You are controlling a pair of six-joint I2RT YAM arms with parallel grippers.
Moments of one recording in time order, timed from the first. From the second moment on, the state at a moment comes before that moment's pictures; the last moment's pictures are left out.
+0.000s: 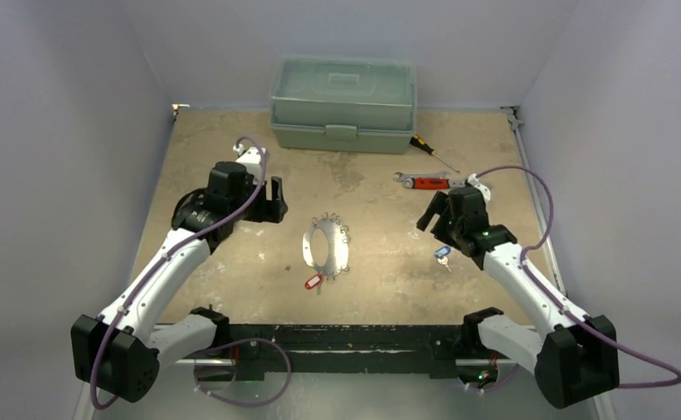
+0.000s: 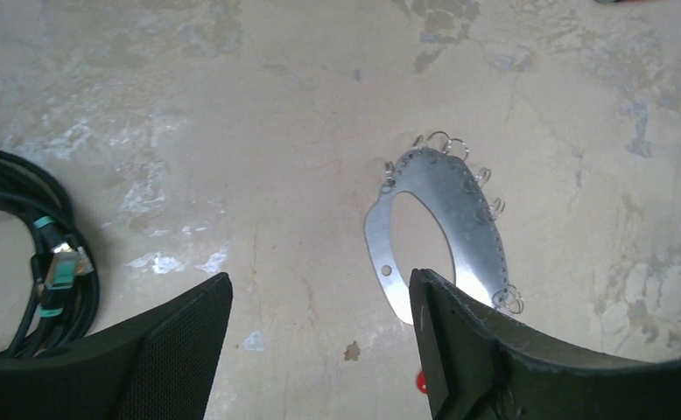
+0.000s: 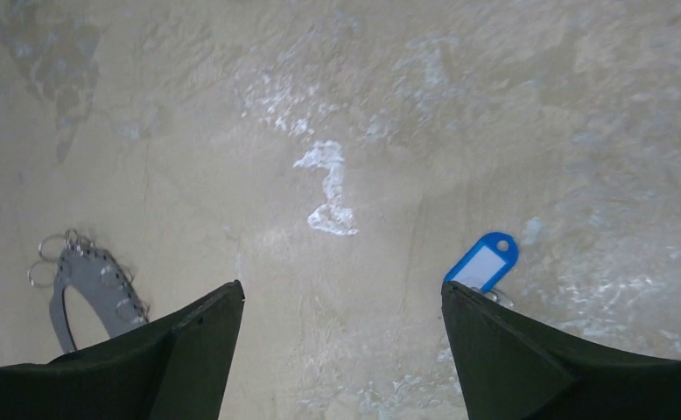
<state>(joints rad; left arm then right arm) -0.33 1.06 0.89 -0.48 0.04 -0.22 0.27 1.02 0.66 -0.47 0.19 0.74</state>
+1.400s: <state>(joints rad) -0.84 1.20 0.85 -0.54 -0.10 -0.43 0.58 1.06 0.55 -0.04 -0.33 0.48</state>
